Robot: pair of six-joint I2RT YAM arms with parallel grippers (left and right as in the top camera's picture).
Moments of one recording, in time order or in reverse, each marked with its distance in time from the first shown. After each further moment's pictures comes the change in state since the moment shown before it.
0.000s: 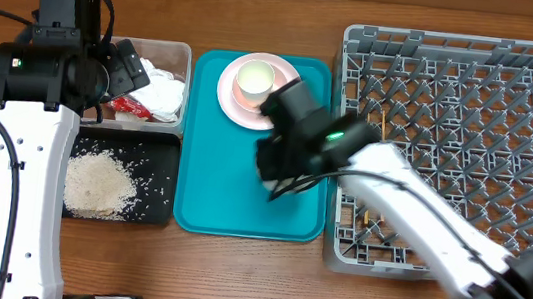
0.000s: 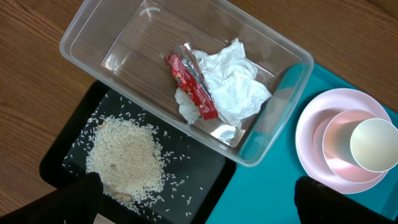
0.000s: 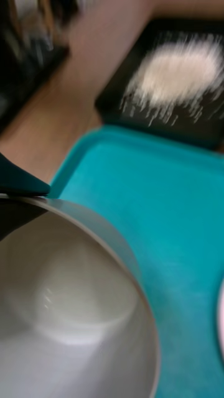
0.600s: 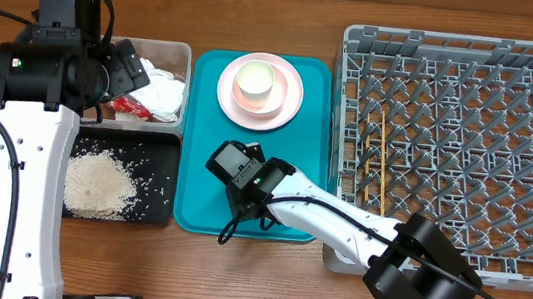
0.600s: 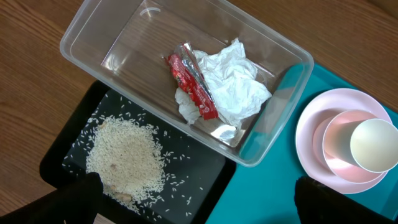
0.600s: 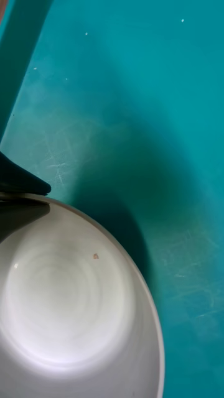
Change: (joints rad) left arm 0.000 0.000 0.000 0.000 0.000 0.000; right arm 0.254 0.227 -0.136 0.151 0.414 0.138
